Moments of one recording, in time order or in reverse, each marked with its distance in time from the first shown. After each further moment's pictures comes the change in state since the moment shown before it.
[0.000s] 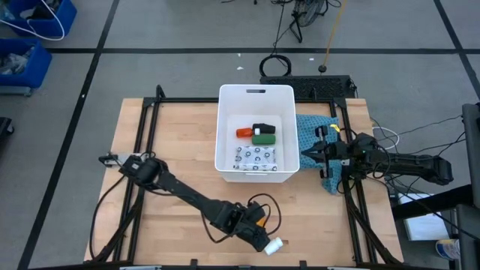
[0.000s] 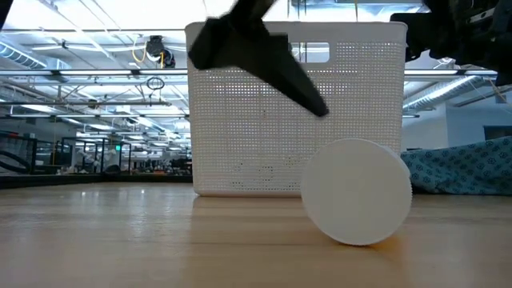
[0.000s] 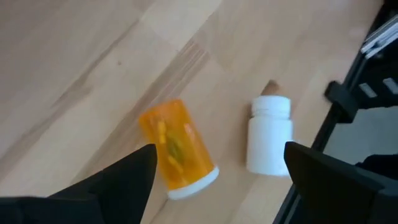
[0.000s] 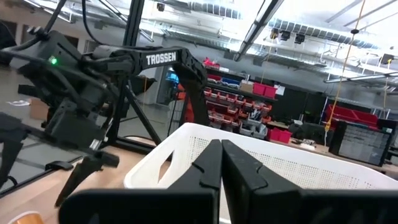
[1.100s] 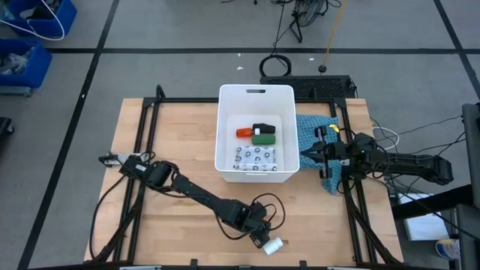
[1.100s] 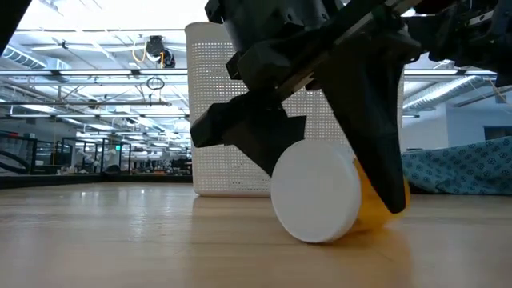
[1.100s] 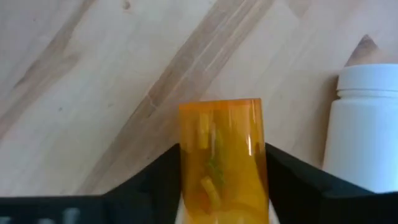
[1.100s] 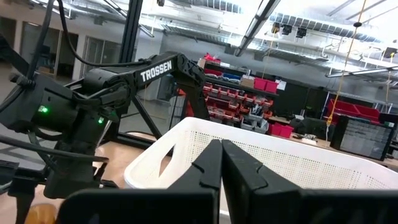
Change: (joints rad) left arm 0.046 0.124 -0.001 -0.002 0.168 0.043; right arm 0.000 0.010 0.000 -0.012 0.001 0.001
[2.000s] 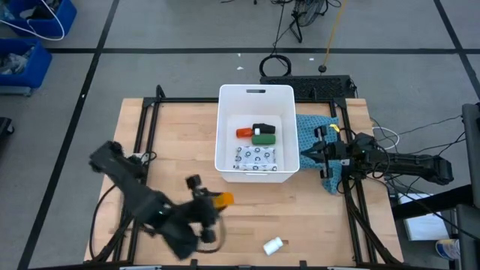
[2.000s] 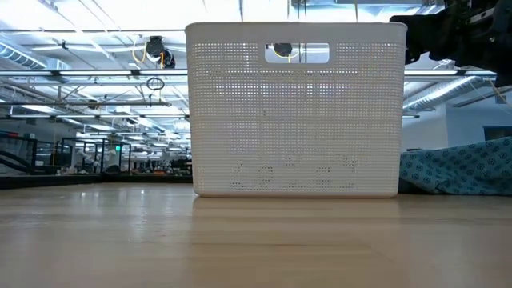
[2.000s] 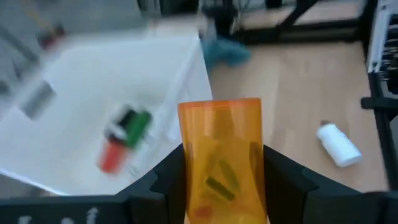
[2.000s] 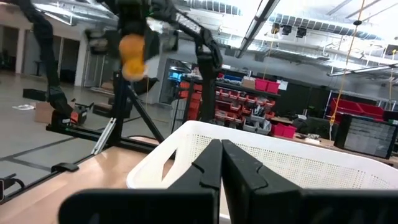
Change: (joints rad) left arm -0.264 -0.573 -0.001 -0.425 -0.826 0.491; right arm 0.000 0.000 0.000 0.011 -0.003 0.031
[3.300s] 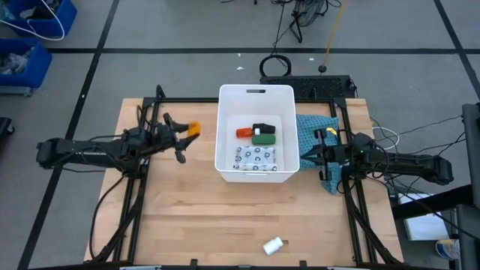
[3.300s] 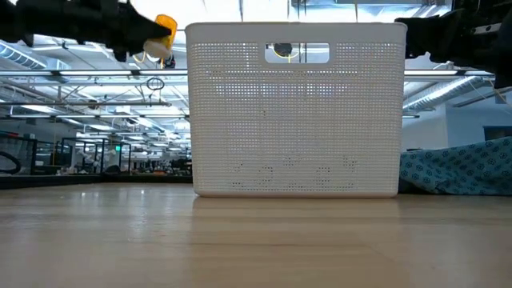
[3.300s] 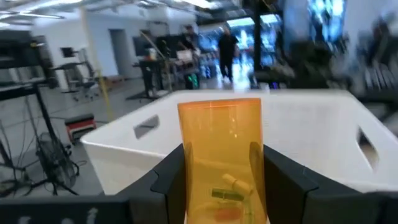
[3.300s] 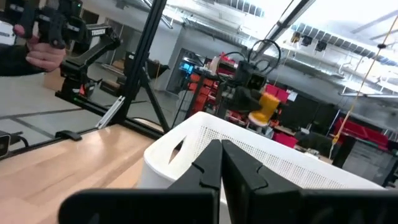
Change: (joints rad) left arm 0.789 -1.174 -1.601 1.496 0.606 0.705; right arm -0.002 0.000 0.000 -0.037 -0.073 -0.177
